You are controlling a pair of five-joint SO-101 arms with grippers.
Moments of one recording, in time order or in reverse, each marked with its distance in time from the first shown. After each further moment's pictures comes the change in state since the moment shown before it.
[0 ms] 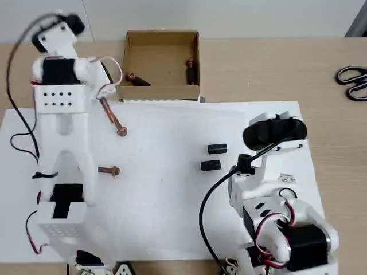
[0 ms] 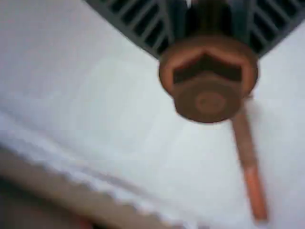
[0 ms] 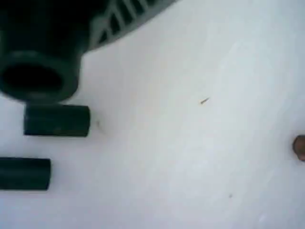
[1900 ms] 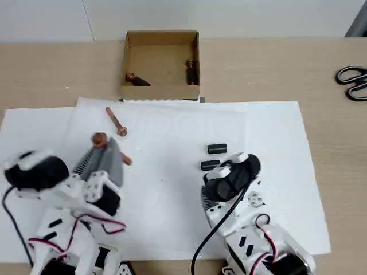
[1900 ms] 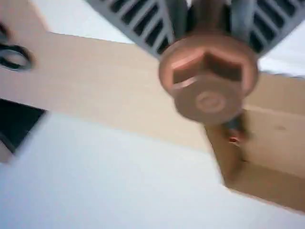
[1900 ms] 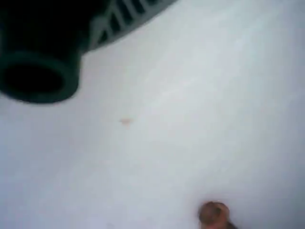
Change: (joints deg) left arm 16.0 -118.5 105.1 -40.9 0.1; right arm -18.5 -32.6 30.5 -11.3 8.9
